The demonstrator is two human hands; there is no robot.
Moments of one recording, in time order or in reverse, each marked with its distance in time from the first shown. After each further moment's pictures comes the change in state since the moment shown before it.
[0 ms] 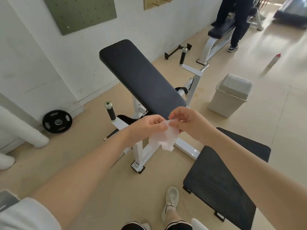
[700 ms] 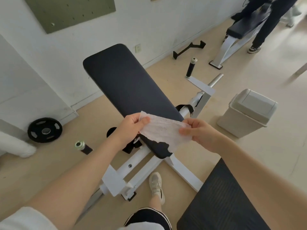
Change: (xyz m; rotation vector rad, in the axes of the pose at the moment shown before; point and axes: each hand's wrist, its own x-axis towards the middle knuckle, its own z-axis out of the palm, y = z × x) left_hand 0.252 0.001 -0.116 -0.067 0.419 -0.092; right_hand 0.251 0.106 -0.150 0.379 -0.248 0.301
